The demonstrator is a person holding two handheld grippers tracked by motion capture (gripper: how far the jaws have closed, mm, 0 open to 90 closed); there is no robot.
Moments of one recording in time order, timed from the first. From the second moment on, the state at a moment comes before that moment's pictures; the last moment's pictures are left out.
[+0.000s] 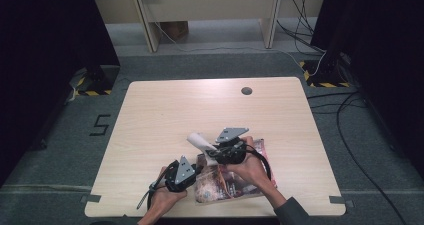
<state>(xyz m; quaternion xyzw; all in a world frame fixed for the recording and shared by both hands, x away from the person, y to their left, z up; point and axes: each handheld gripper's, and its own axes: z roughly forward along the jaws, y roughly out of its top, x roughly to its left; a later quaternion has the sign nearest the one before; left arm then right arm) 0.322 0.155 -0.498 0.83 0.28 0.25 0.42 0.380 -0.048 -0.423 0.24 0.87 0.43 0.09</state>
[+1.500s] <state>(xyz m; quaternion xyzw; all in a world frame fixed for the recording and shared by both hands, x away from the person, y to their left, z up) 0.318 0.153 -0.493 0.84 0.26 0.26 0.41 0.388 -0.061 -0.422 0.26 0.87 0.40 0.10</state>
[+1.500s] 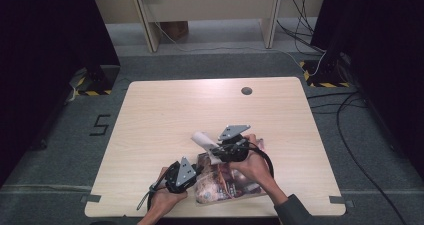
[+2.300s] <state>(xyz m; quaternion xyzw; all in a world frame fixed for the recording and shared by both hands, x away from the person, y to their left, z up) 0.316 0.152 -0.492 0.83 0.26 0.27 0.41 0.378 -0.044 -0.414 0.23 0.87 0.42 0.10</state>
